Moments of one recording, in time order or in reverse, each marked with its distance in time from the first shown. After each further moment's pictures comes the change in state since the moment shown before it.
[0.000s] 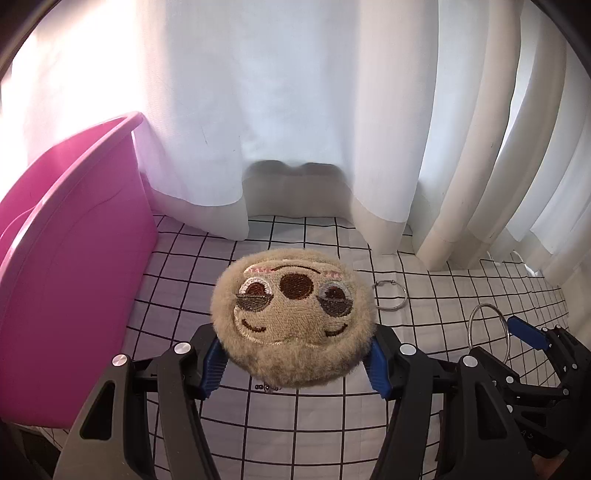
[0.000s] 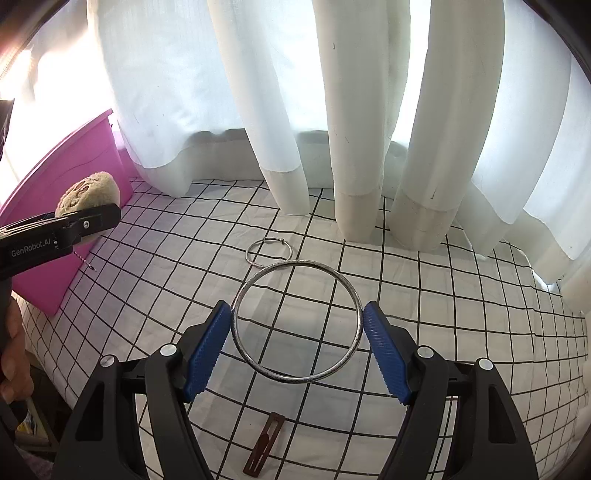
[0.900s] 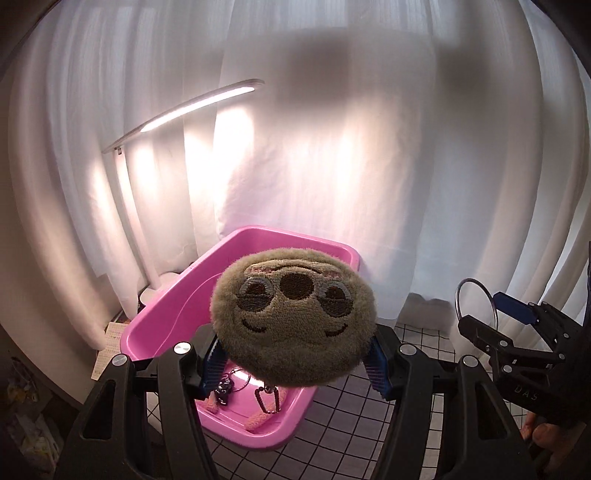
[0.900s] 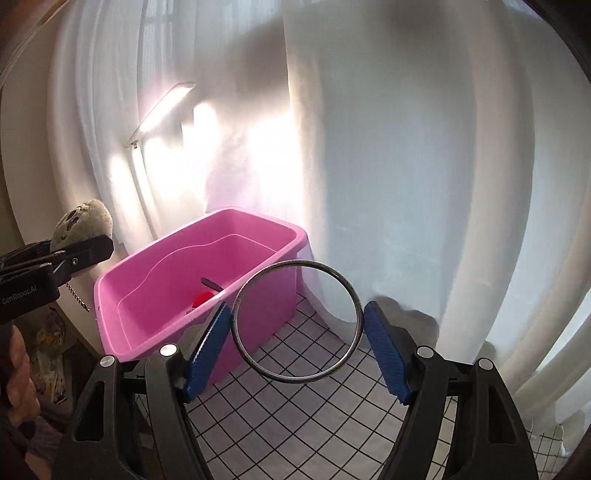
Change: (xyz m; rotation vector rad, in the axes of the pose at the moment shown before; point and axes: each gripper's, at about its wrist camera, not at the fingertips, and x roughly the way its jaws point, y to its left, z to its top) left arm -0.212 0.157 0.029 -0.221 -0.289 0.325; right arm -0.095 0.180 0.140 -0.299 -0.273 0.377
